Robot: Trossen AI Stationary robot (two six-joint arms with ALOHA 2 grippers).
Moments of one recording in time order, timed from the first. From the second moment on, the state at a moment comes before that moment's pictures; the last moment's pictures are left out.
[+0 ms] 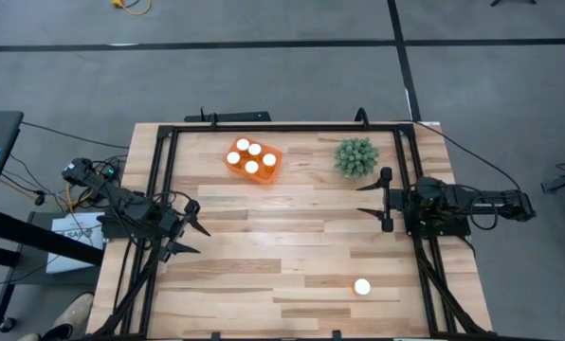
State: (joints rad) left arm -0.53 0.08 0.01 0.05 -0.09 -0.07; right arm -0.01 0.07 0.06 -0.13 0.03 -0.31
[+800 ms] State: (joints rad) left arm -0.53 0.08 0.01 0.05 -0.09 -0.05; right arm -0.02 0.07 0.06 0.20 -0.08 0.60
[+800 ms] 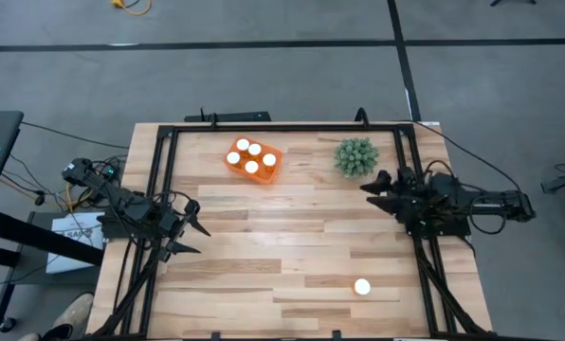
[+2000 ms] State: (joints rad) left arm -0.53 0.08 0.01 0.05 -0.09 -0.05; right arm 0.95 1.13 0.87 -0.81 0.33 1.02
